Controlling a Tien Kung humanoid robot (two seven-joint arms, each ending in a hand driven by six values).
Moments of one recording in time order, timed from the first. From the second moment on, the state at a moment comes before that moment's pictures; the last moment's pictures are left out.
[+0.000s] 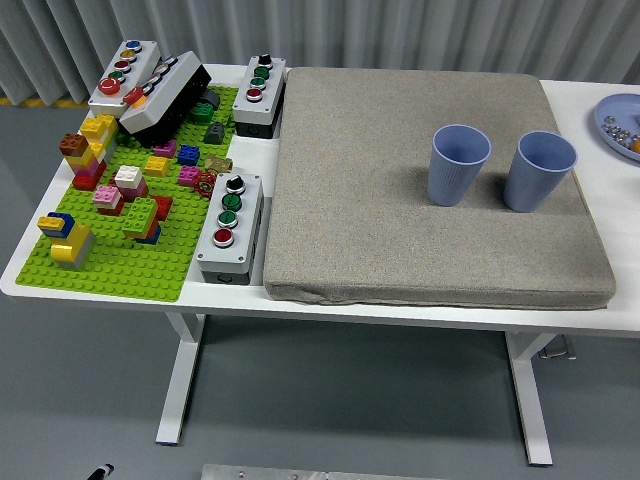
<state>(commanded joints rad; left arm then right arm) -0.09 0.10 -1.11 -0.18 1.03 -0.16 0.07 0.28 -0.35 1.46 1.29 -1.11 -0.18 0.01</state>
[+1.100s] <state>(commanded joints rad) -0.10 0.09 -1.07 -0.18 1.02 -0.16 0.07 0.29 -0.26 1.35 1.08 -1.05 -0.13 0.04</state>
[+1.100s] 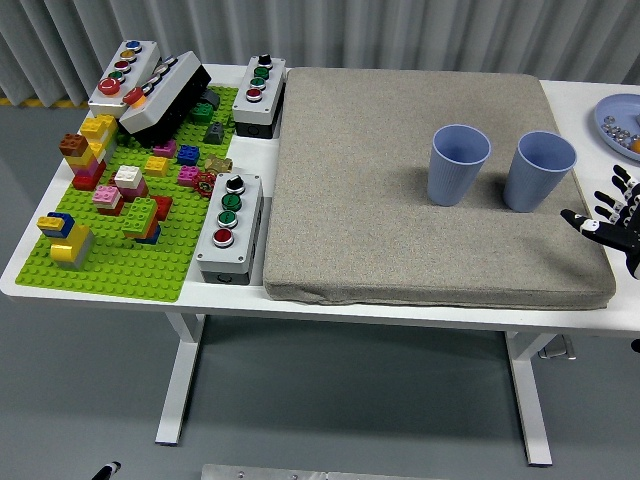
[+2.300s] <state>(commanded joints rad) -0.11 0.10 -1.04 -0.18 1.00 -0.17 0.06 0.43 -0.20 1.24 0.95 -1.04 -0.17 0.08</state>
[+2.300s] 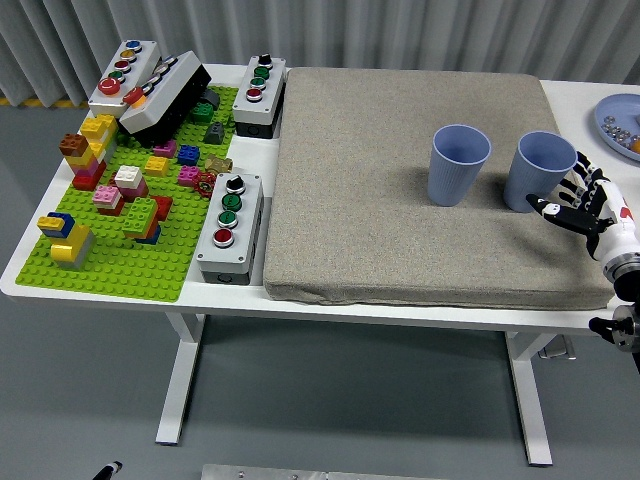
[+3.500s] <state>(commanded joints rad) -0.12 0.10 -1.03 -0.18 1.00 -0.17 0.06 0.51 -0.16 1.20 0.86 -1.00 -0.15 0.09</state>
